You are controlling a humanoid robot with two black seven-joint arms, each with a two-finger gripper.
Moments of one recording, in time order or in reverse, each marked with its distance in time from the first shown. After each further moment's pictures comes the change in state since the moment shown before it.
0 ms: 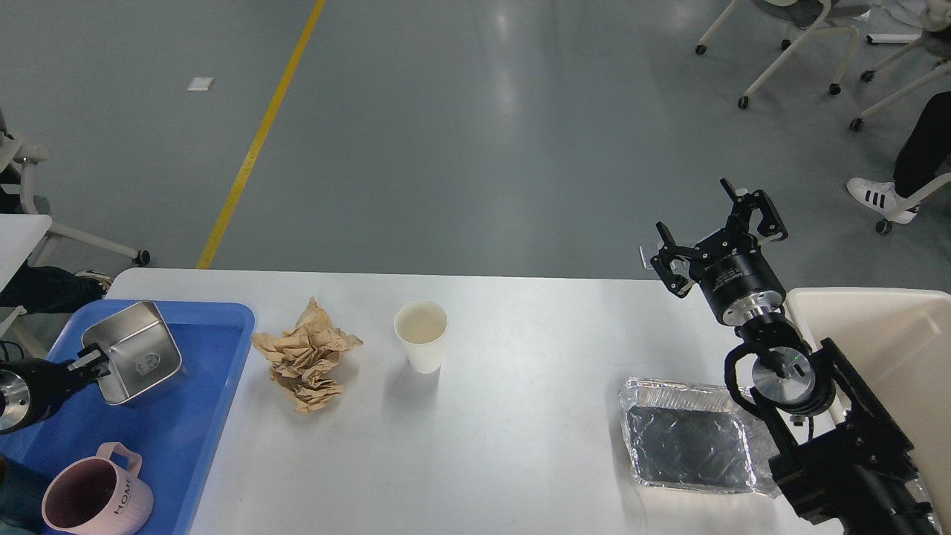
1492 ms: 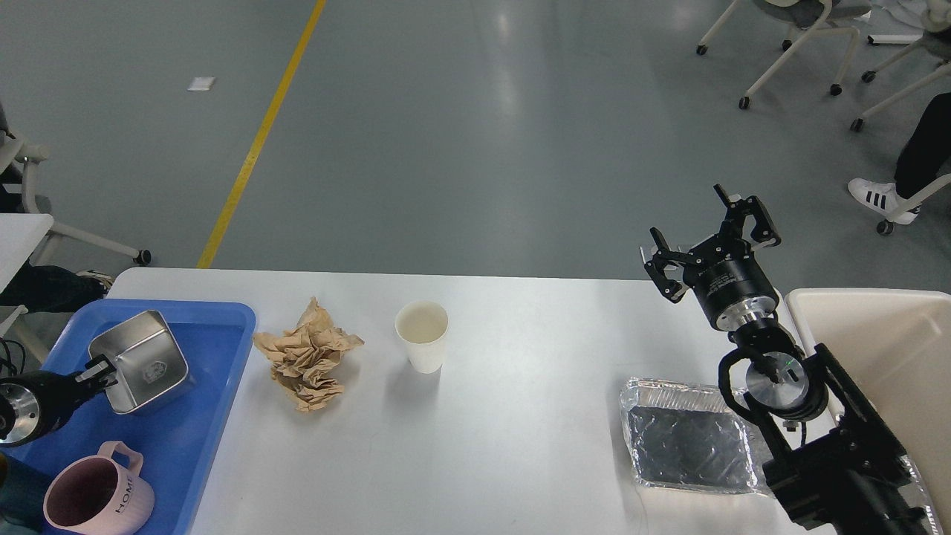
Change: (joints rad) left arm 0.029 -0.010 -0.010 -0.002 -0.001 0.035 -0.026; right arm -0.012 0.018 0.000 0.006 0.000 -0.002 0.000
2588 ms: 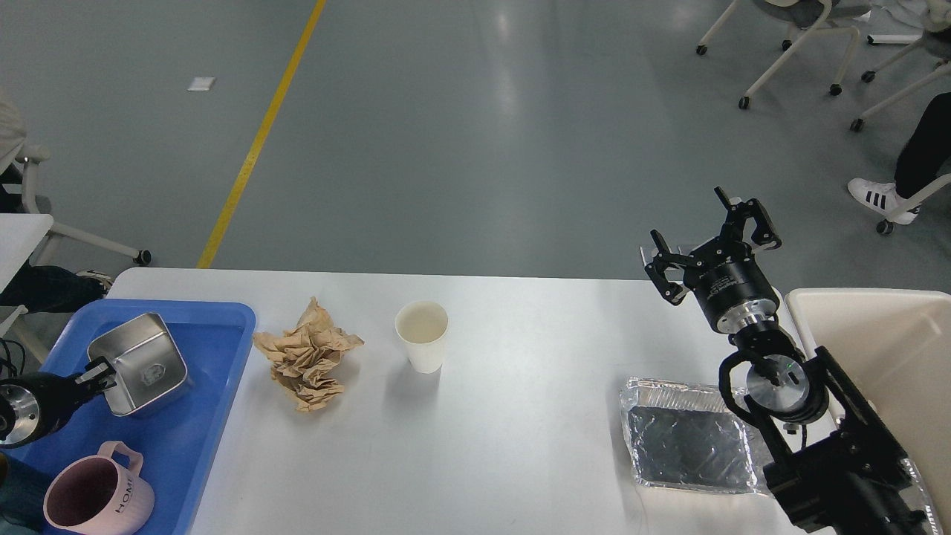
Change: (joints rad) left arm -0.005 -0.001 0.010 0.002 0.003 0.003 0.008; right arm -0.009 0.000 0.002 0.005 0.000 0.002 0.001
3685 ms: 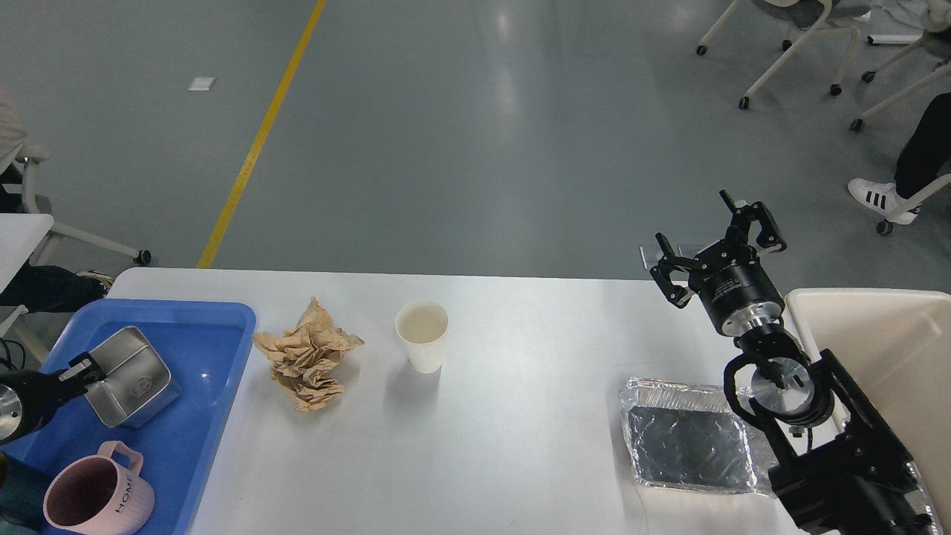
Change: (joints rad) left arm 0.001 0.028 -0.005 -0.001 -0.001 -0.001 0.000; right arm -0.008 -0.010 0.003 0.001 0.000 -0.001 0.000
